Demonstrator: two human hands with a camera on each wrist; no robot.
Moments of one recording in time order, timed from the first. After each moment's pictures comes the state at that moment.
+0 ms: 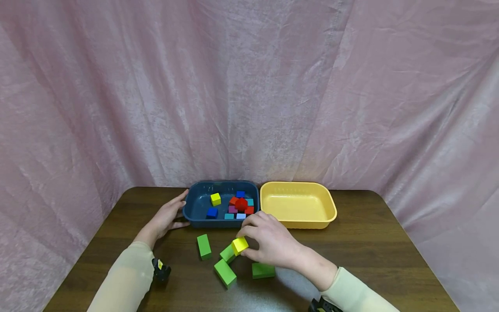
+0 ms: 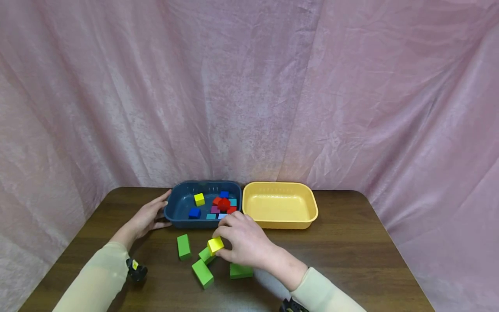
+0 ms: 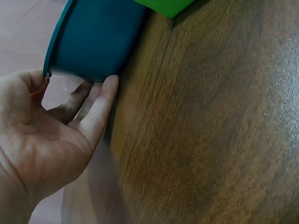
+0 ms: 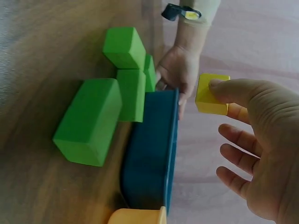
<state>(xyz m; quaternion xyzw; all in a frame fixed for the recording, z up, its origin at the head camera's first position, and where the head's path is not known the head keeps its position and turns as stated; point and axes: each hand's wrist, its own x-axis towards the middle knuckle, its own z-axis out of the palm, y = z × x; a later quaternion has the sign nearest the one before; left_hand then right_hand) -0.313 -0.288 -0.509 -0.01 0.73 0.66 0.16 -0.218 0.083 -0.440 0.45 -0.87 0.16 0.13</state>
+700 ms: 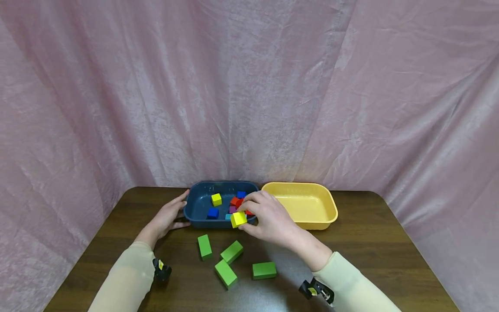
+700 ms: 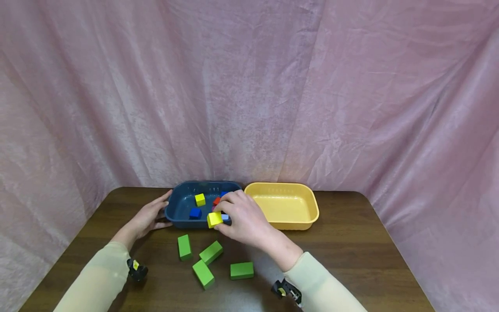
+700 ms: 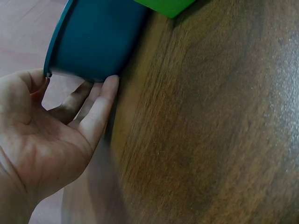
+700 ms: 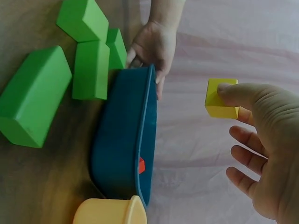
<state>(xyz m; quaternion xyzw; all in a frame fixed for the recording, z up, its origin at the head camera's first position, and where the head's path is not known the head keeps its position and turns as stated) -0.313 -0.290 -0.511 -0.01 0.74 0.66 0.15 -0.249 0.075 -0.414 0.41 -0.87 0.22 0.18</state>
